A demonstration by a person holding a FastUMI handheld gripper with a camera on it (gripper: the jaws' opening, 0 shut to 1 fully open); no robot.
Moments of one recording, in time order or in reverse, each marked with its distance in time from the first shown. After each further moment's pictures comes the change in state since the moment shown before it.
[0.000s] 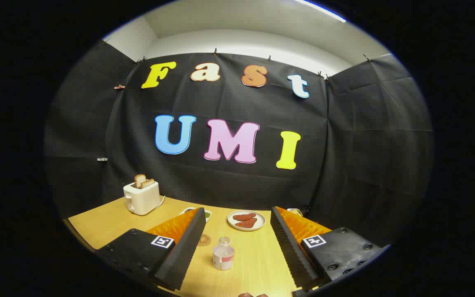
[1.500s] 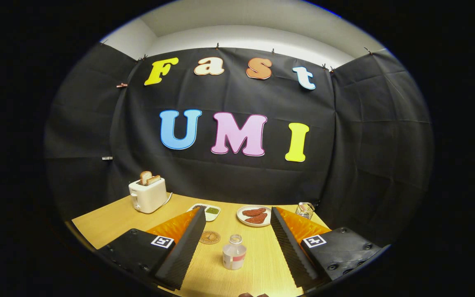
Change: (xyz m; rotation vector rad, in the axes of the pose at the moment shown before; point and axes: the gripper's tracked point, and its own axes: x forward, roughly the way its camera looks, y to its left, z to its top) arm 0.008 0.008 -0.008 0.017 0.050 0.047
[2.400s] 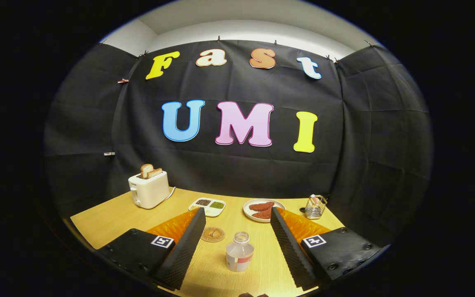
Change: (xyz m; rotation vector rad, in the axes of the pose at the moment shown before) arm 0.044 0.009 -0.048 0.021 0.059 0.052
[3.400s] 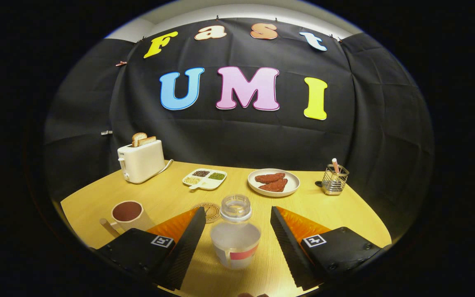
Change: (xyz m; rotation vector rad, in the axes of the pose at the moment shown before) arm 0.074 -0.001 -0.130 0.020 0.145 0.049
